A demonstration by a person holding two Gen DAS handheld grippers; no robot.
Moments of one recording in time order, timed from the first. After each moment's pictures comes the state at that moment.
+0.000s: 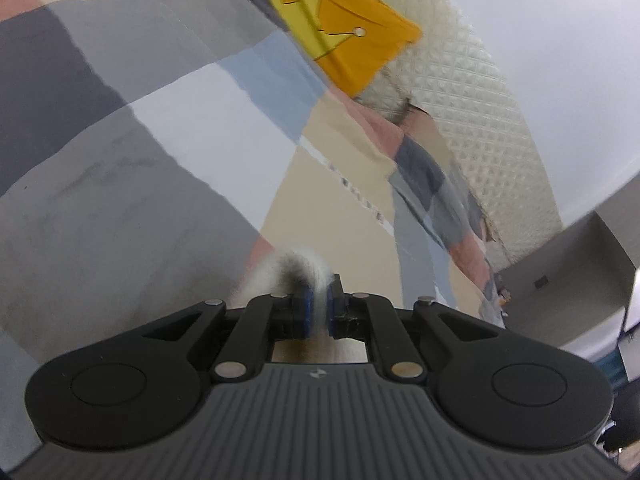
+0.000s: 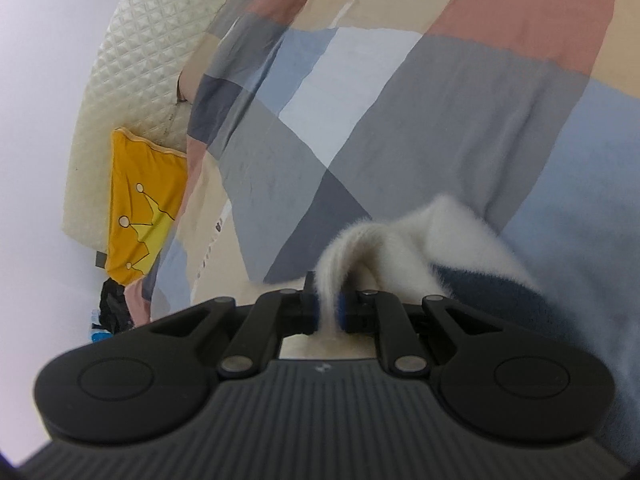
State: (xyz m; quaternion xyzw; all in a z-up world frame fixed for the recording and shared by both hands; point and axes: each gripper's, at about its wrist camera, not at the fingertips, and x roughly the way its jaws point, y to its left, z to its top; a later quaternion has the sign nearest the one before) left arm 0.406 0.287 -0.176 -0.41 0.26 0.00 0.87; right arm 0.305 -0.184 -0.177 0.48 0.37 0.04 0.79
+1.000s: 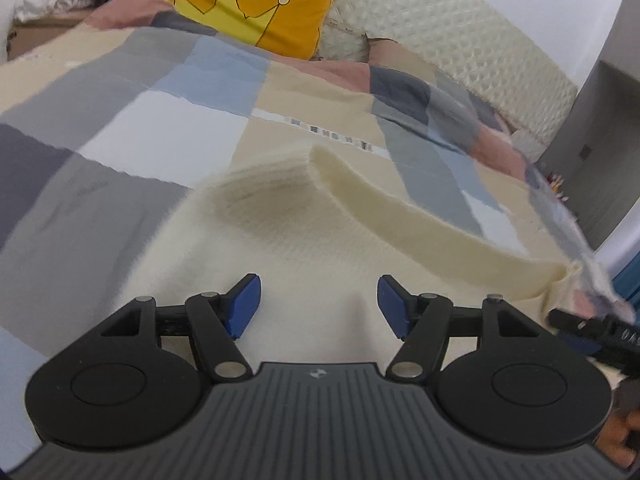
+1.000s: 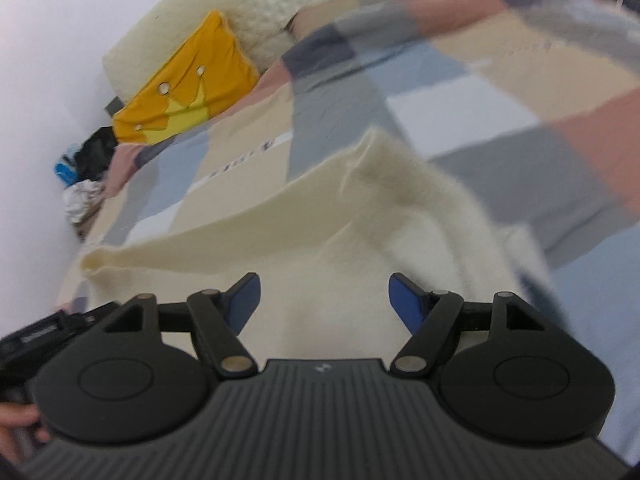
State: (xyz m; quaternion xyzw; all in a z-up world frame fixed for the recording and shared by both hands) left arm 0.399 0.181 -0.161 -0.18 0.32 0.01 0.93; right arm 0.280 -0.108 -0.132 0.18 0.34 0.11 0.92
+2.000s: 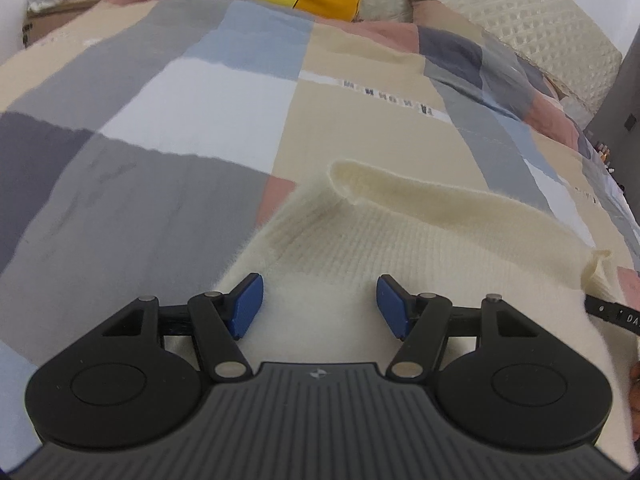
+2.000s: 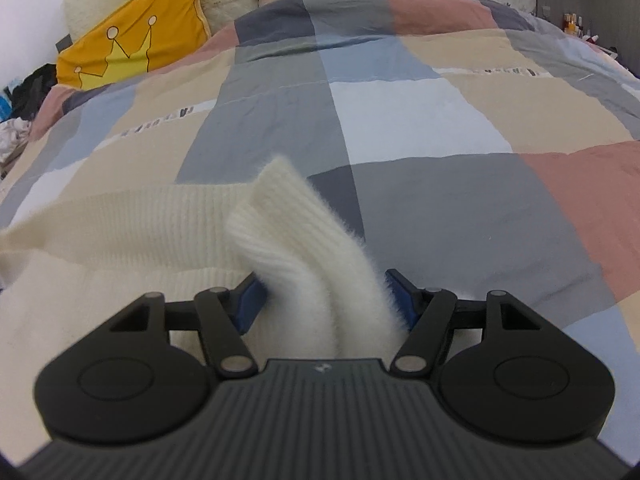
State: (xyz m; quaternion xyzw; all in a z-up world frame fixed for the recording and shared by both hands) left arm 0.433 0.205 -0.190 -0.15 0.38 0.06 0.91; right arm 0.339 -0.119 -0.179 0.08 0.38 0.06 0.92
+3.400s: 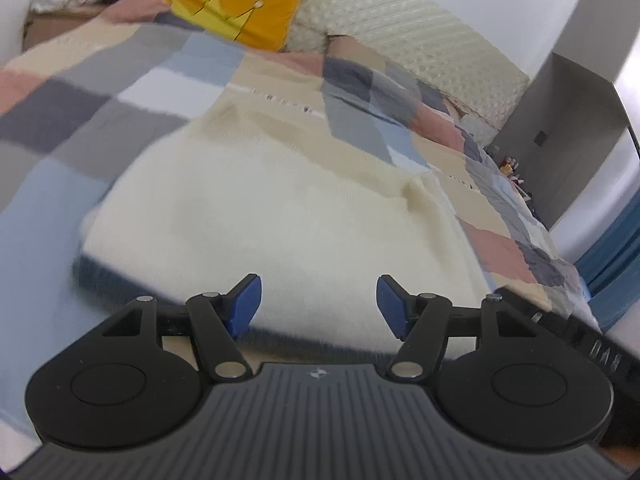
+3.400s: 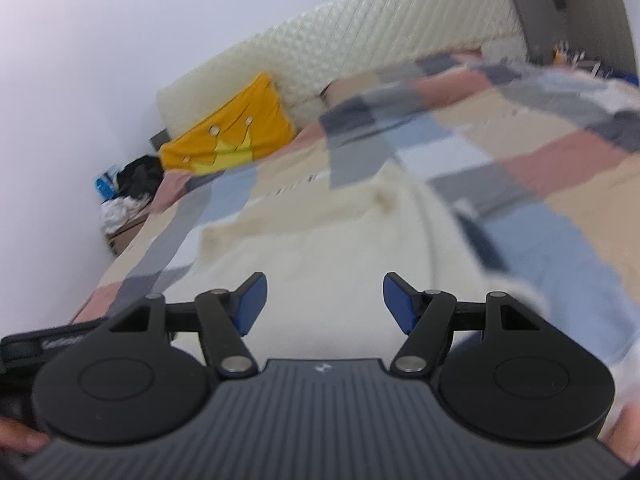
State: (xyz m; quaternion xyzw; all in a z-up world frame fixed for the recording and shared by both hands) left arm 0.167 0.086 -0.123 -0.21 0.31 -0.02 0.93; right arm 0.075 -0.106 -0.090 0.18 0.27 0.15 0.94
